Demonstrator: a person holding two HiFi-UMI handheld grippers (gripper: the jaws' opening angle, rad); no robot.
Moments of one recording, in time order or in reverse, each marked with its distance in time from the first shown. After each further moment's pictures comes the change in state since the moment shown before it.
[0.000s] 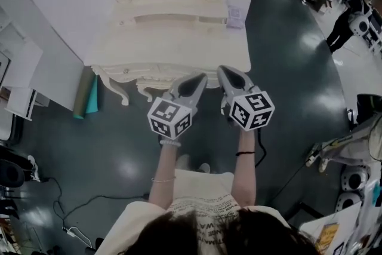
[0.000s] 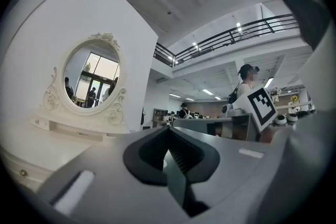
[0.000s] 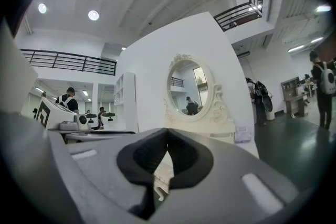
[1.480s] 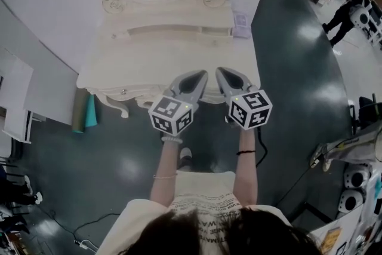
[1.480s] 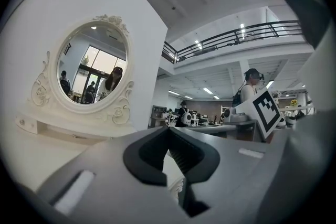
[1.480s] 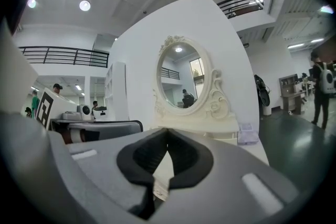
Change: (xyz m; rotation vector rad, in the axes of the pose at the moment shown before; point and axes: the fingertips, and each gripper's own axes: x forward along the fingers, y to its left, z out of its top) left arm 0.090 0.131 -0.011 -0.032 0.040 -0.038; right arm 0.137 -0.066 -0.026 0.014 0.094 -0.041
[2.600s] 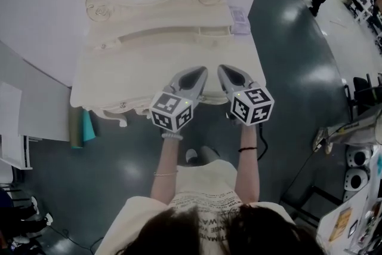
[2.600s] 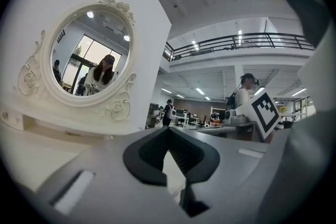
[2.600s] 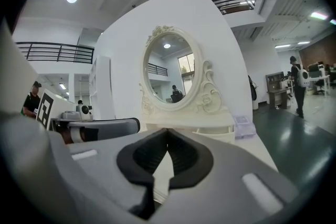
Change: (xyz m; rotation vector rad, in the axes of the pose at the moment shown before) left arm 0.021 0.073 -0.014 -0.051 0.033 -0.120; right arm 0.064 -0.019 -0.018 0.052 0.042 -0.142
